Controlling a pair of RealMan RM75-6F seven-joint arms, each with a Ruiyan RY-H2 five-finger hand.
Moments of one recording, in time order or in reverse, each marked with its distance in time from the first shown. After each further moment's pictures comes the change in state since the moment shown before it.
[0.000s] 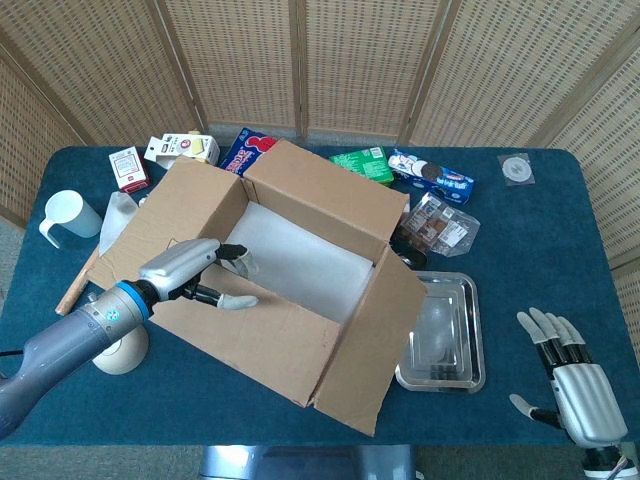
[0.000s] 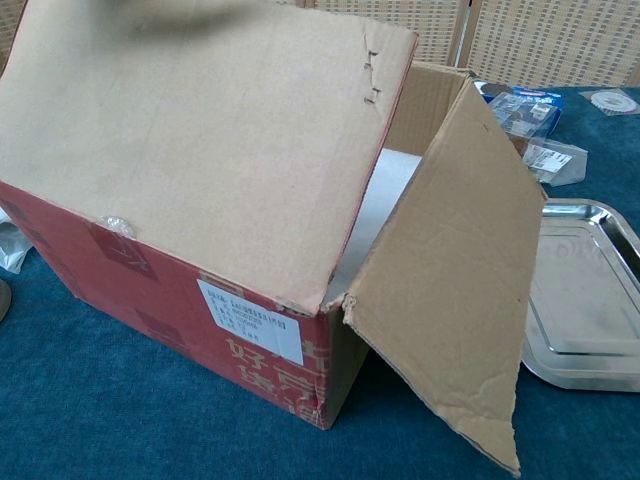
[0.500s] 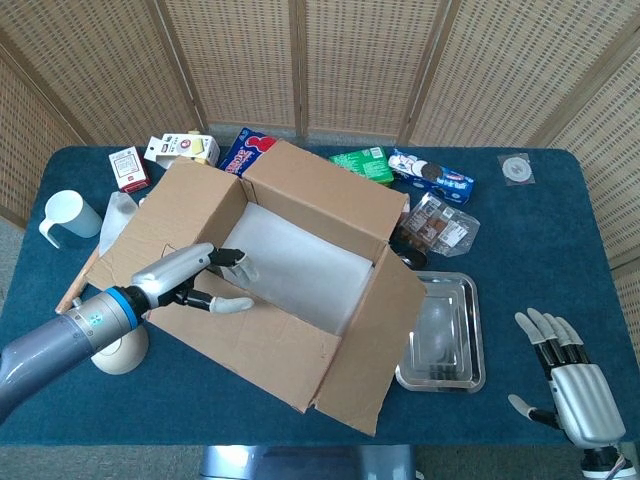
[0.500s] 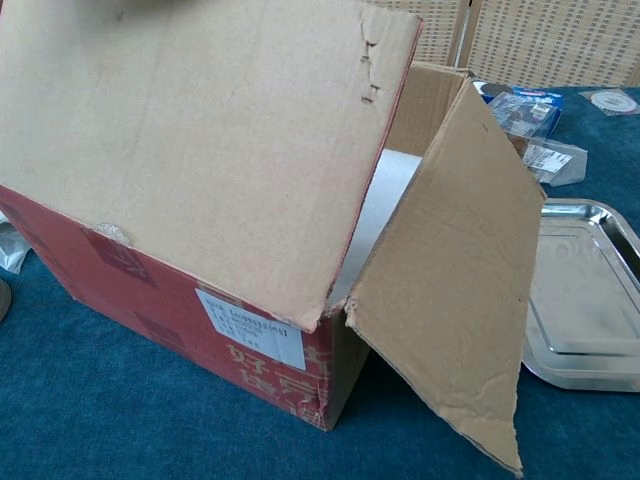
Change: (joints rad) left arm 0.176 0.053 -0.225 -0.022 0.188 -0.163 -0.324; right arm 0.000 -0.003 -0.002 -0.001 -0.005 0.000 -0.009
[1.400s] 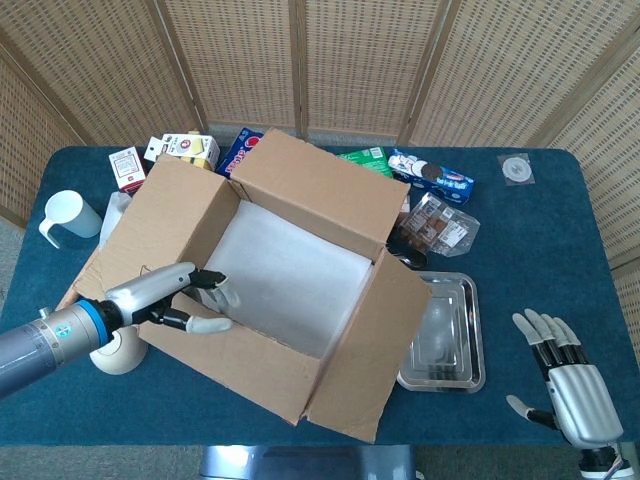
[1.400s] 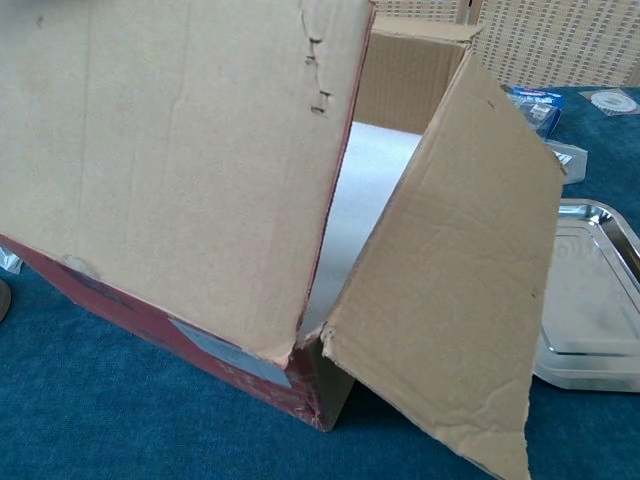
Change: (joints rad) left arm 0.346 0.024 -0.498 0.025 -0.088 -0.469 0.070; right arm 0.001 -0.006 -0.003 -0.002 -0.004 -0.003 -0.013
